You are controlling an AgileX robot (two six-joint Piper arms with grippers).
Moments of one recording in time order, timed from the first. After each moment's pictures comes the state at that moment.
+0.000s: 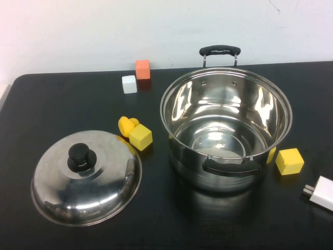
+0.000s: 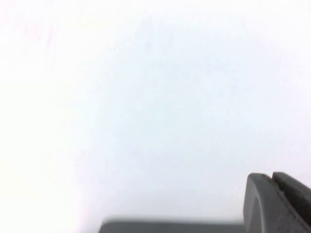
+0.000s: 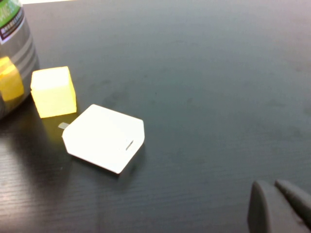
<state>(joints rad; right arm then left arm) -0.09 -0.01 0.02 -0.01 0.42 0.03 0.05 -0.02 0.02 0.10 -0.27 -0.21</state>
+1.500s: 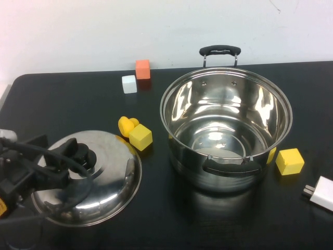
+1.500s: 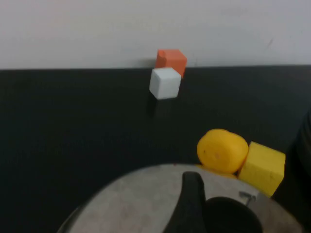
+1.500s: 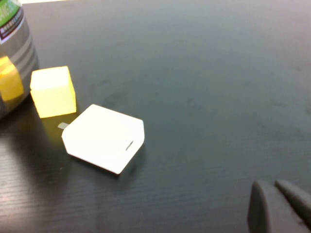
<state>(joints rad) -0.09 -0.01 0.02 -0.01 0.42 0.03 0.05 1.28 -0.36 0.62 -0.77 -0.60</state>
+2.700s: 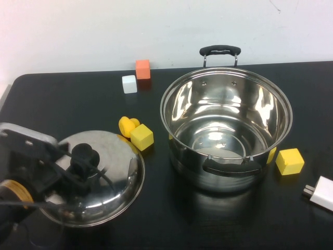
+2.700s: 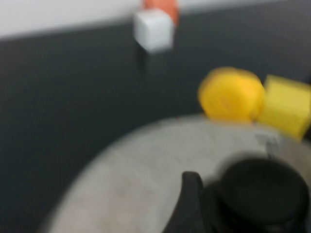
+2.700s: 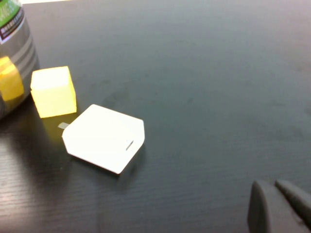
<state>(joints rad) -0.09 -0.01 0.02 -0.01 0.42 0.03 -0.03 1.50 -0.43 0.58 -0.76 -0.38</state>
